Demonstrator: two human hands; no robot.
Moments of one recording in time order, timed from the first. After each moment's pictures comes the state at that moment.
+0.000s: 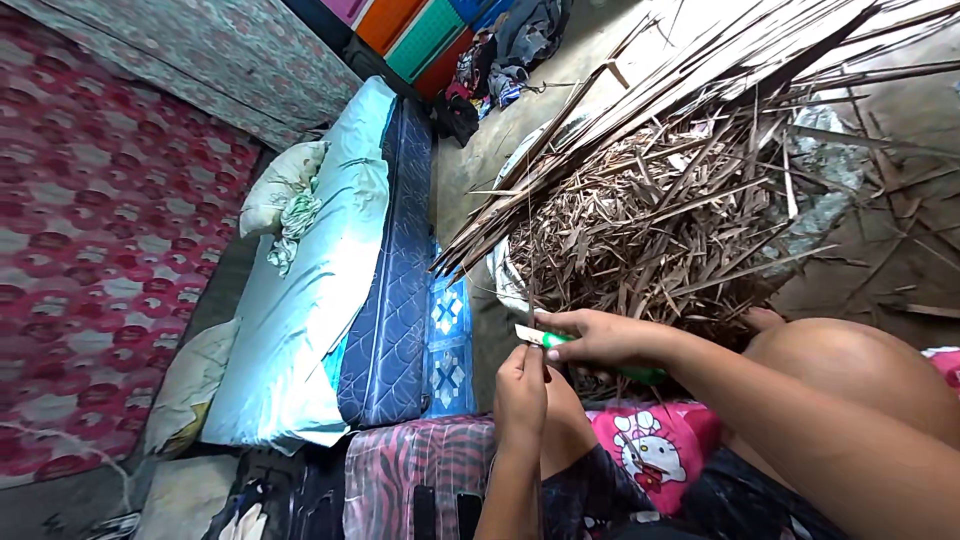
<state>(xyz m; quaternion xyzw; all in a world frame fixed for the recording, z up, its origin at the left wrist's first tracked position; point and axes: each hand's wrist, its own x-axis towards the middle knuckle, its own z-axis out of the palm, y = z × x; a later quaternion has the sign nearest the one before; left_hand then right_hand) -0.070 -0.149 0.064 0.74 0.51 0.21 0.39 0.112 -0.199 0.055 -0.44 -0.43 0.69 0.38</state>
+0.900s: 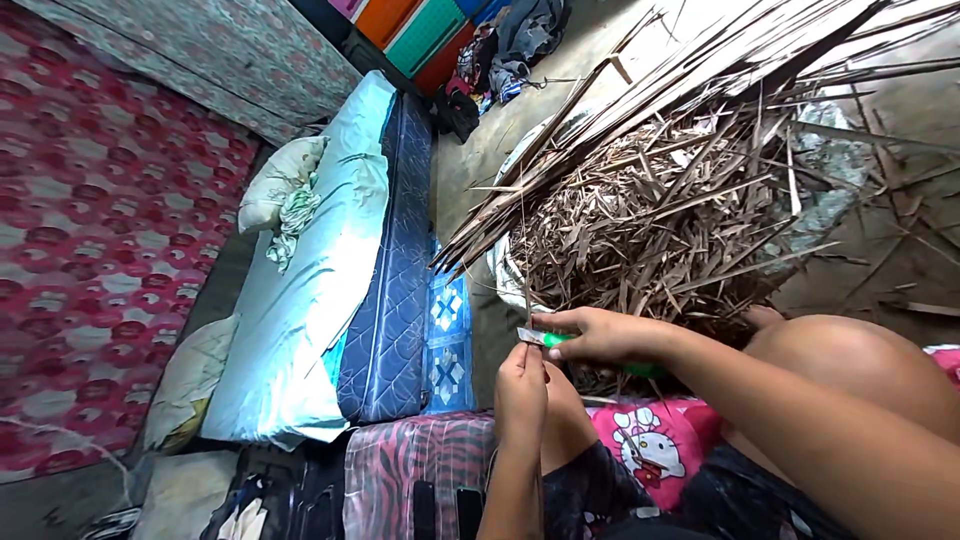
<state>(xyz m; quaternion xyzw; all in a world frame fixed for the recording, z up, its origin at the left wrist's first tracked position) -0.071 -0.148 0.065 0.74 0.53 0.17 0.38 0.107 -0.195 0.052 -0.47 -0.44 0.68 0.35</state>
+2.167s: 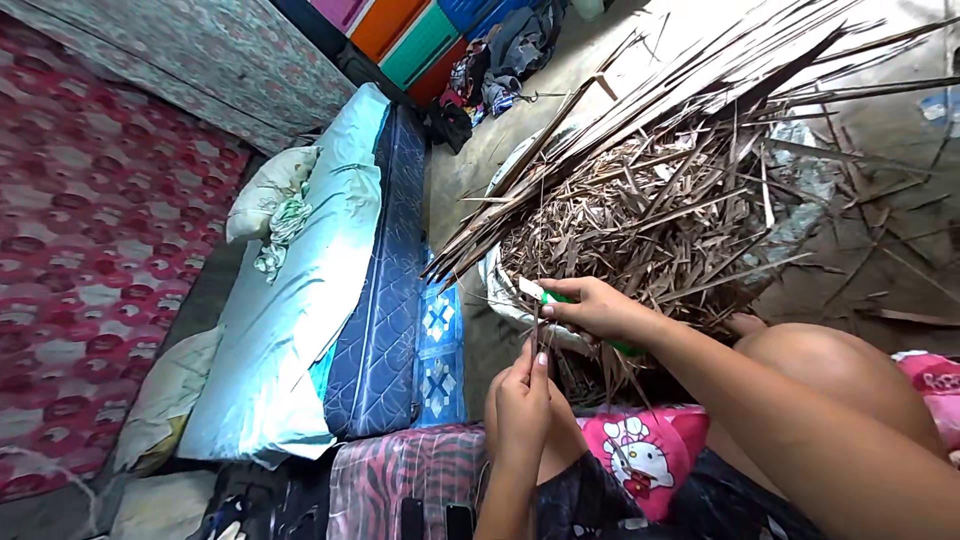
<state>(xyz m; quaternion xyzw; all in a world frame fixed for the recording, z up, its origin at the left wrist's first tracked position) -0.069 -0.161 0.065 0.78 0.48 0.16 0.37 0.132 -0.189 0.051 -0.55 -0.36 0.58 0.48</state>
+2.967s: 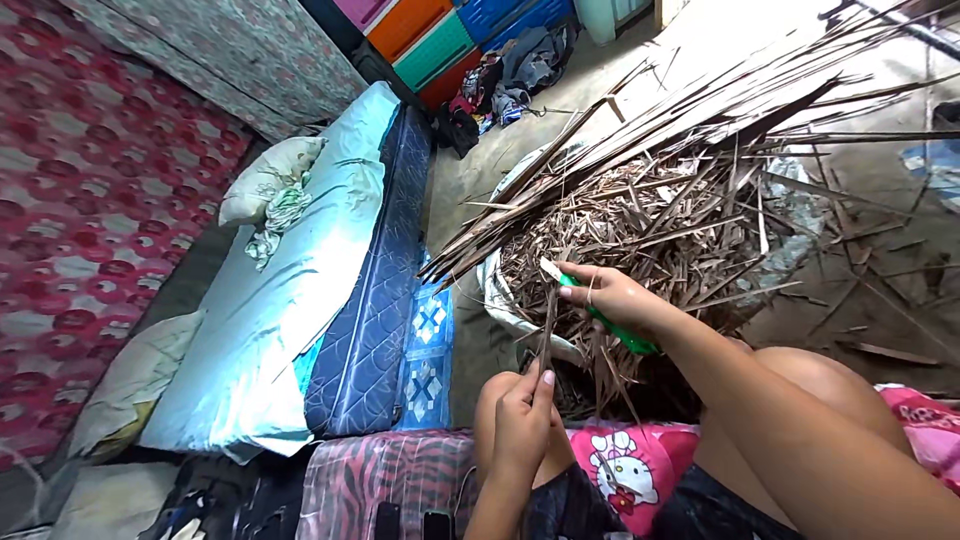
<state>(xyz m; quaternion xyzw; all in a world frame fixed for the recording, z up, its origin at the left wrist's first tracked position) -0.079 -0.172 0.065 0.75 0.45 0.16 0.45 0.153 -0.193 0.058 -0.55 -0.29 0.59 0.51</state>
